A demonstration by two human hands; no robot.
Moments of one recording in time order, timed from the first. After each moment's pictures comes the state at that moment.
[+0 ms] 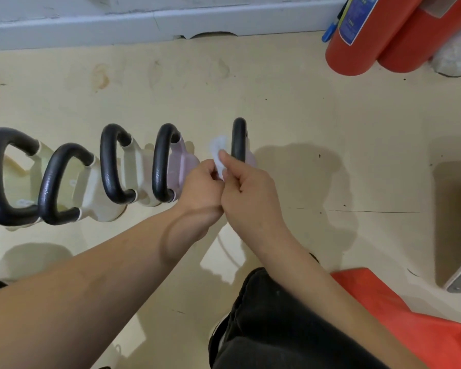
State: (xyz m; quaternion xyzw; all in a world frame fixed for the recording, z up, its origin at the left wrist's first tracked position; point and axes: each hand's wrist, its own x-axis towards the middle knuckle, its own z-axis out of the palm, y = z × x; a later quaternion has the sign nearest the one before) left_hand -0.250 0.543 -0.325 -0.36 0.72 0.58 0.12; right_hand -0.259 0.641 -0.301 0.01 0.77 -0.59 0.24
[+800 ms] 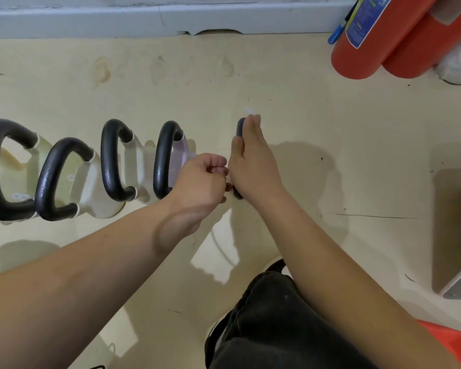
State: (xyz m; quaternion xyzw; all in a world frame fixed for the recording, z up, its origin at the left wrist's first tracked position) left_hand -0.255 0.528 -0.326 -0.36 0.72 0.58 0.12; right_hand -0.320 0.623 -0.336 -0.09 0.86 -0.44 0.23
